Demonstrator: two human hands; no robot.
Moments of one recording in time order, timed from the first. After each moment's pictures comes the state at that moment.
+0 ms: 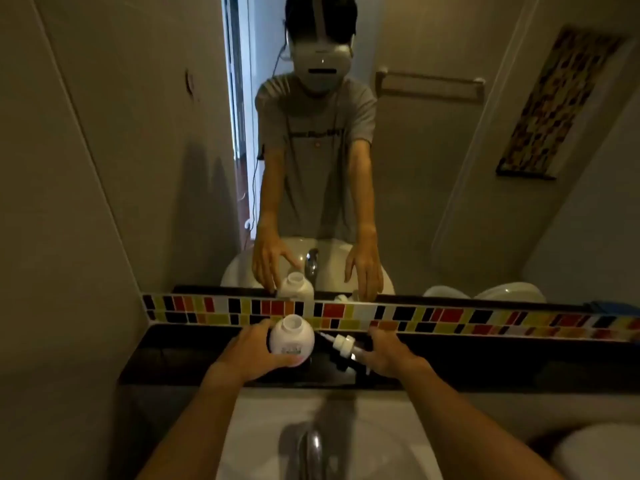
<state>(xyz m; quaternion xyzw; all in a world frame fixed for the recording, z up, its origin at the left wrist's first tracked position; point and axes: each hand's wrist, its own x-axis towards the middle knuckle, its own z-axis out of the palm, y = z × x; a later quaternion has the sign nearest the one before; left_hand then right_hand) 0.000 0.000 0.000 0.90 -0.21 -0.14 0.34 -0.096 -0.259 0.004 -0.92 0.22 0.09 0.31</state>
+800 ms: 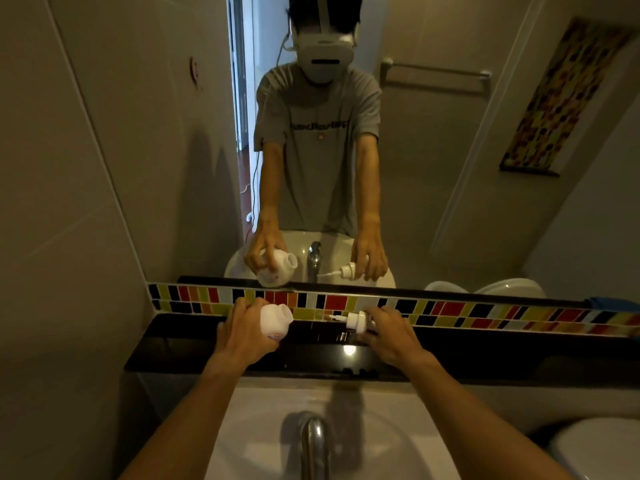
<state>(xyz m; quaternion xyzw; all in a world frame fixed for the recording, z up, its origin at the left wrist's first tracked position) 0.001 0.008 0.008 0.95 -0.18 0.00 0.26 -0.103 -0.256 0.023 -0.97 0.15 -0.01 0.19</state>
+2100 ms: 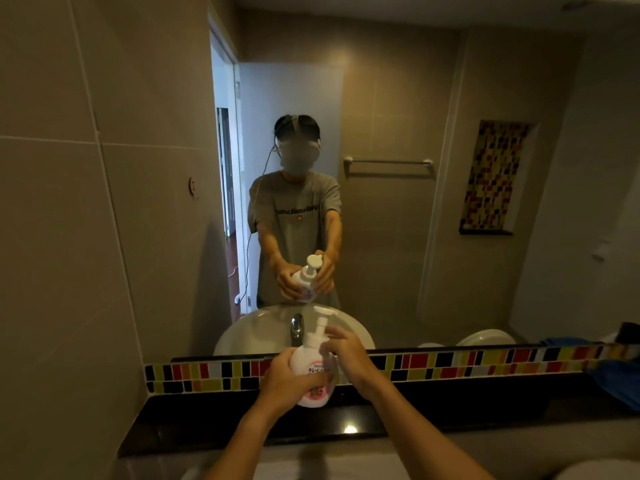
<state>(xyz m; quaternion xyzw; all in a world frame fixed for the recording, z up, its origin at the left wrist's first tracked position) -0.088 -0.057 0.093 0.78 -0.21 -0.12 0.58 -0.142 -0.193 0.140 -0.75 0.15 -0.09 0.64</state>
